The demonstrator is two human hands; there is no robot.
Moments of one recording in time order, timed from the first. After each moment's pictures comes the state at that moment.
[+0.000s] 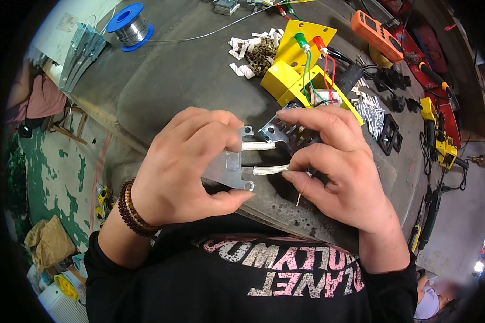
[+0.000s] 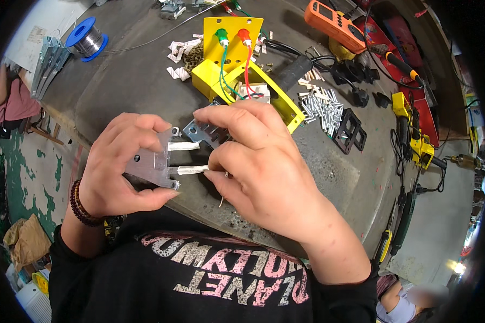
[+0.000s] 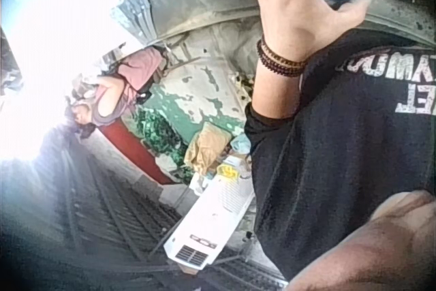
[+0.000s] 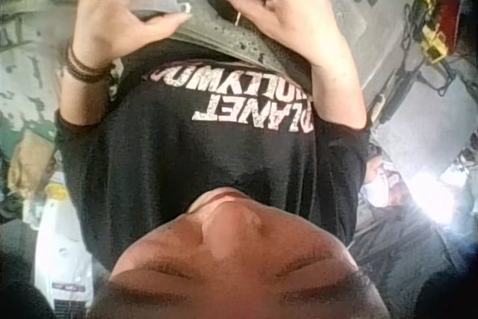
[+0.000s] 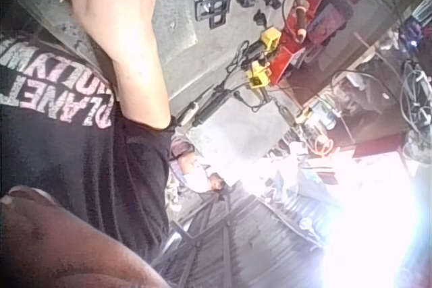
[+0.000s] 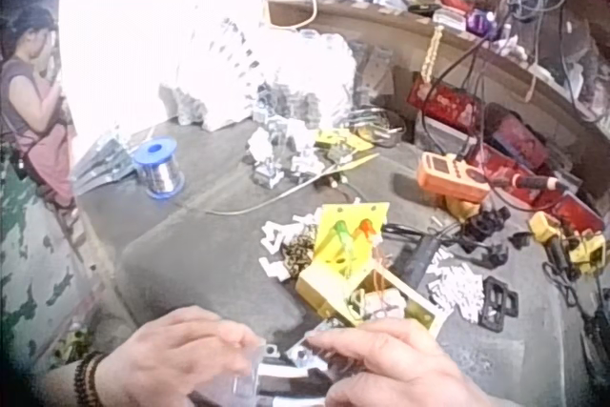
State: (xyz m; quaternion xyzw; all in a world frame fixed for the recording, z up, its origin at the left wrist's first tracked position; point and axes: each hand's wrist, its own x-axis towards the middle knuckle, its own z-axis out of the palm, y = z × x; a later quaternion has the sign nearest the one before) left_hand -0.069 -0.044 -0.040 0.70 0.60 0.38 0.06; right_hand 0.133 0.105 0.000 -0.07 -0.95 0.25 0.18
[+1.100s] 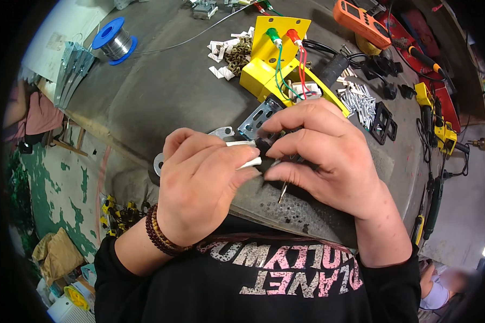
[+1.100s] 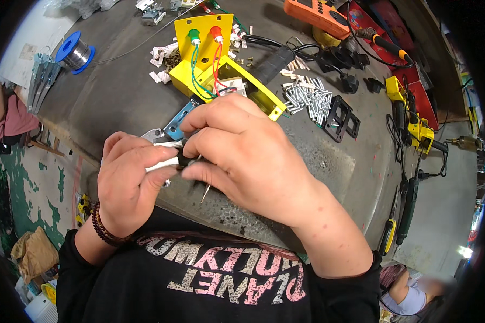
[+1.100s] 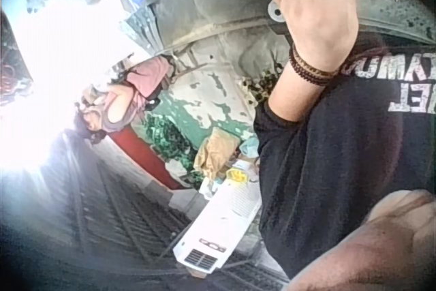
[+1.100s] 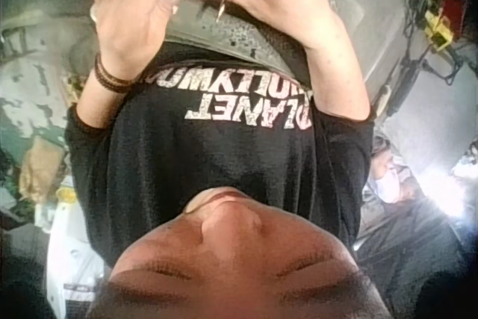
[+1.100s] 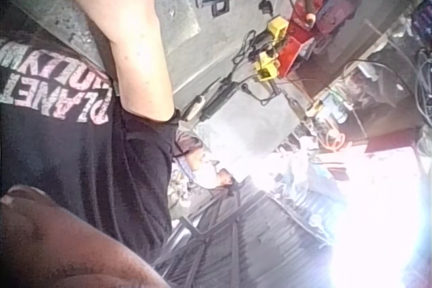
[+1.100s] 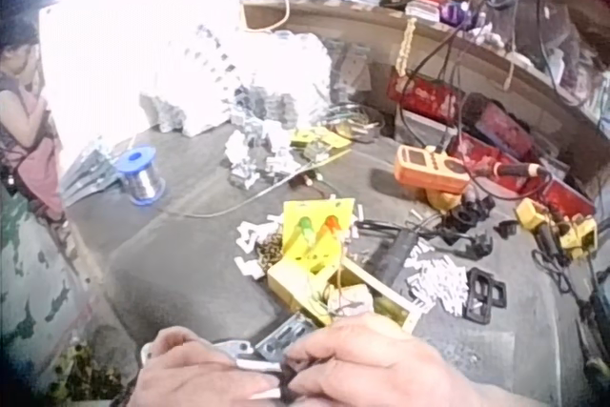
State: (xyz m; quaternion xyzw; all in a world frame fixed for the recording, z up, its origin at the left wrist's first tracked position) left_hand -0.027 -0.038 -0.044 0.68 0.62 0.40 -0.01; right_hand 0.134 0.118 -0.005 -0.03 -0.93 0.30 0.22
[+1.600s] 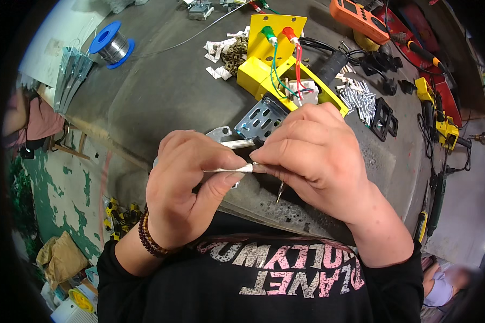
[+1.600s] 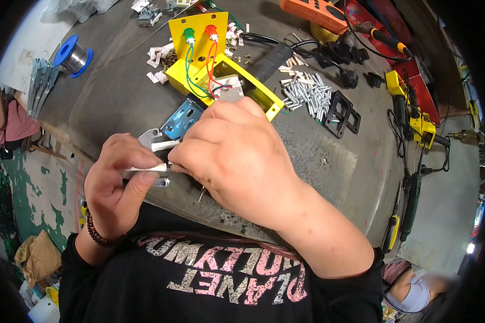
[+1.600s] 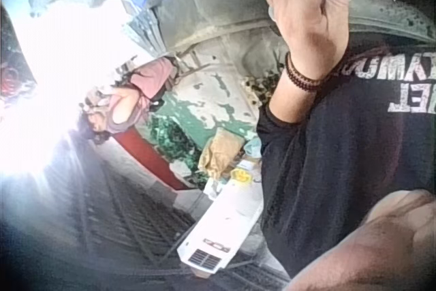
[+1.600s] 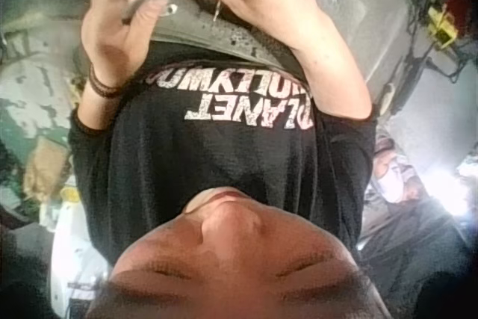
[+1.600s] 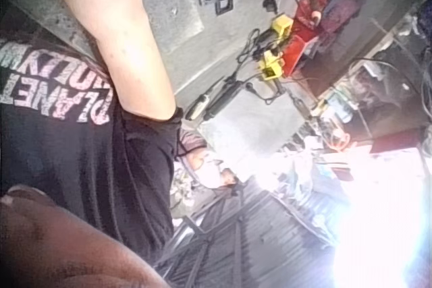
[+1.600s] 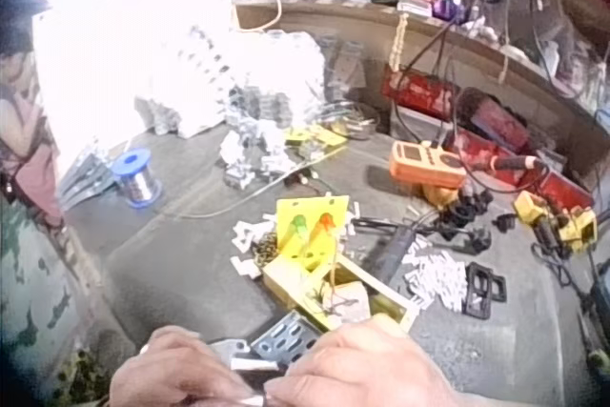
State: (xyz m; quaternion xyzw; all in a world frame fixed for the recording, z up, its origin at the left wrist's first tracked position) left_hand -0.031 -0.046 -0.044 0.60 0.61 0.50 0.10; right_hand 0.130 0.107 -0.015 -0.04 -0.94 0.20 0.27
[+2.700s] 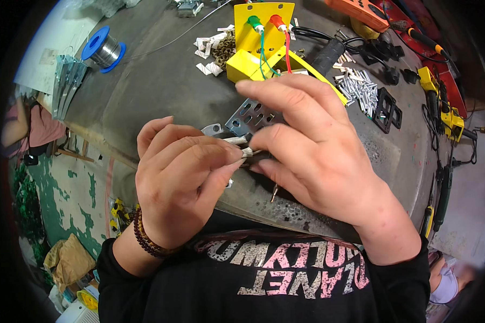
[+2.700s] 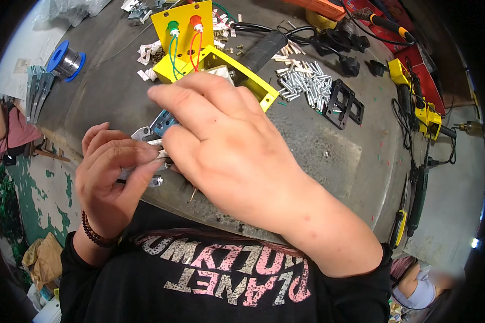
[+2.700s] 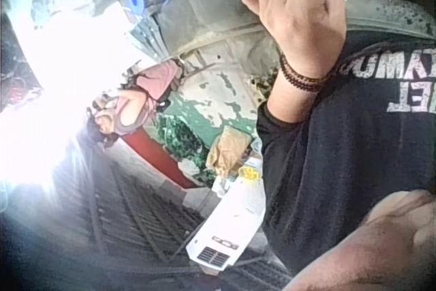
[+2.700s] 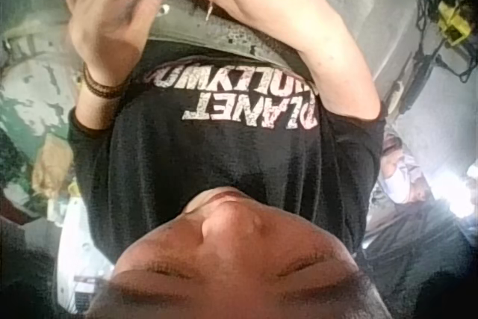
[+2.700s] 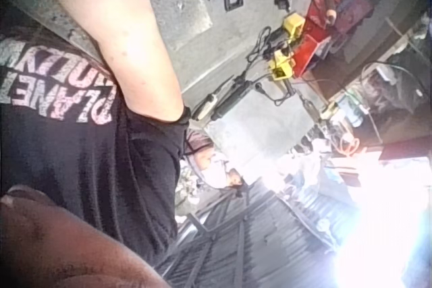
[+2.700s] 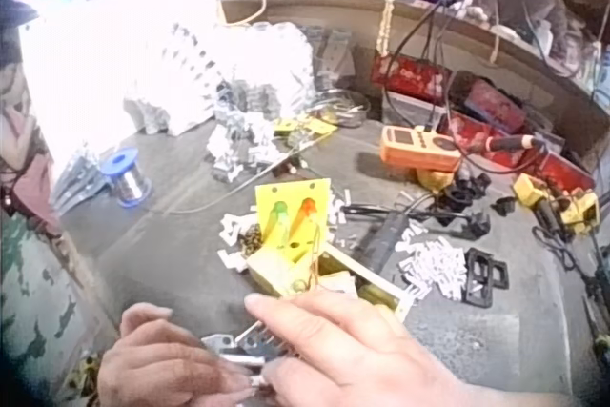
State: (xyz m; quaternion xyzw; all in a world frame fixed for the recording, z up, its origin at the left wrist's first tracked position) left_hand -0.028 -0.036 -0.027 0.64 0.67 0.36 -0.03; right_hand 0.132 0.107 -0.008 -0.06 -0.96 0.16 0.23
